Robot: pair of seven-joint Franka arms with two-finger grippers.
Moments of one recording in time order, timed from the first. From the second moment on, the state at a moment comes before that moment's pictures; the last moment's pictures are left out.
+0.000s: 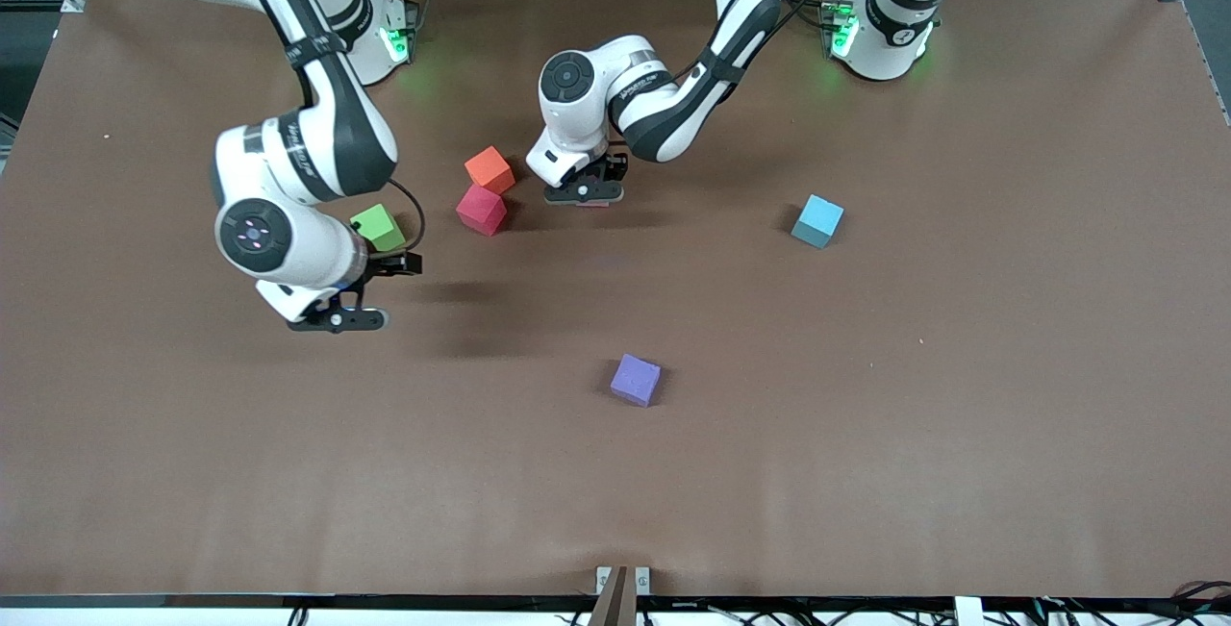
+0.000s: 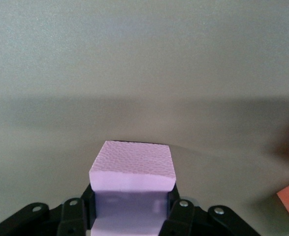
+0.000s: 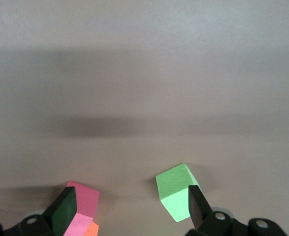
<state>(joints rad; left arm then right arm) -0.87 0.67 -0.21 -1.68 0.05 2.29 -1.10 0.39 0.35 -0.09 -1.82 0.06 1.89 0.25</state>
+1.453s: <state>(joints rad) -0.90 0.67 -0.22 -1.70 0.05 2.30 -1.10 0.52 0.24 -0.09 -2.27 0.36 2.23 0.62</state>
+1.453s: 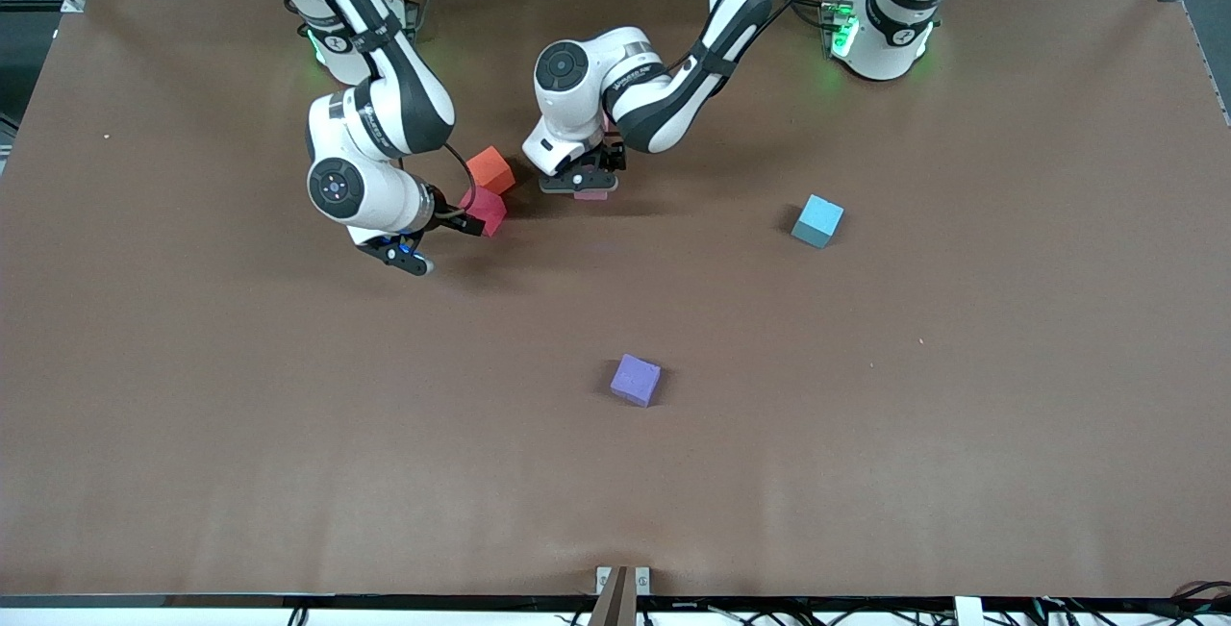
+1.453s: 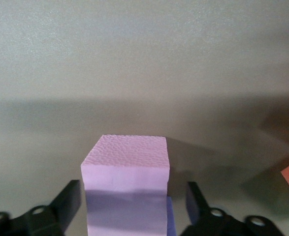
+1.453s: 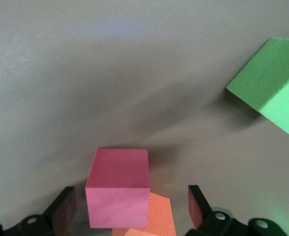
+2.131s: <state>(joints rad) -0.88 0.62 -0.06 -1.66 0.06 2.30 -1.22 0.62 0.24 -0.09 -2.36 0.46 2.37 0.62</state>
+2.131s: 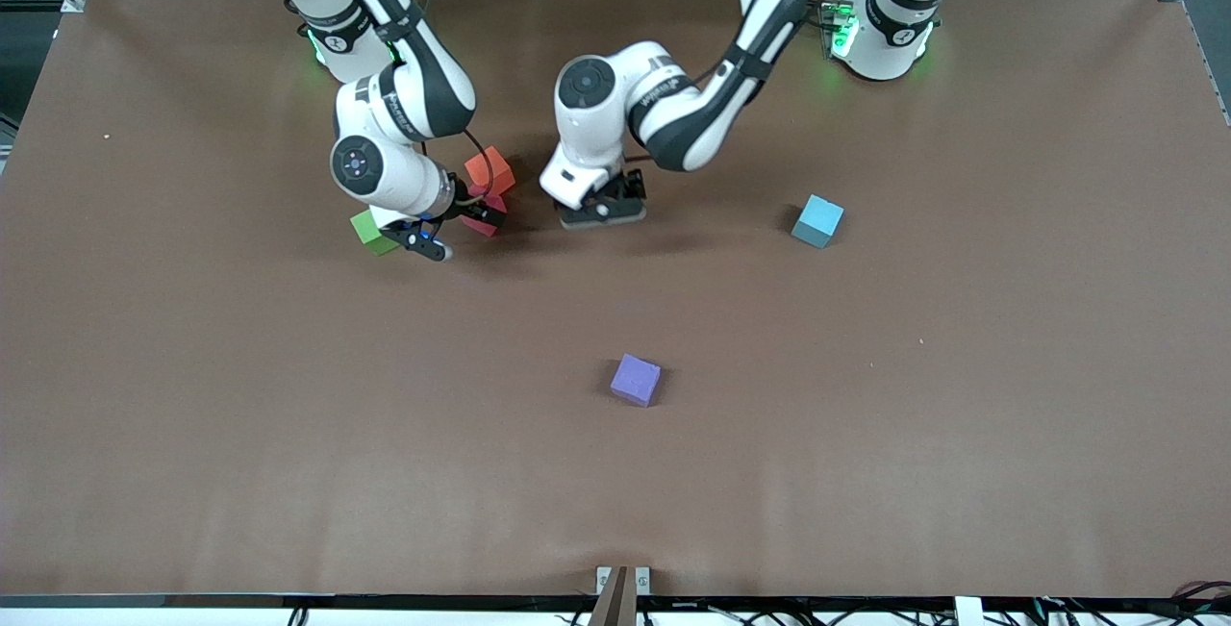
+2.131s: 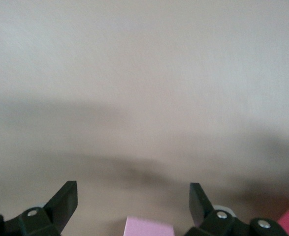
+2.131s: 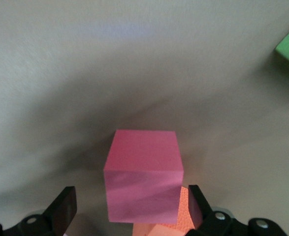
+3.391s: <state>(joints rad) -0.64 0.50 0.04 -1.85 0.04 2.14 -0.97 0.66 0.25 -0.09 -2.30 0.46 2.41 0.62</state>
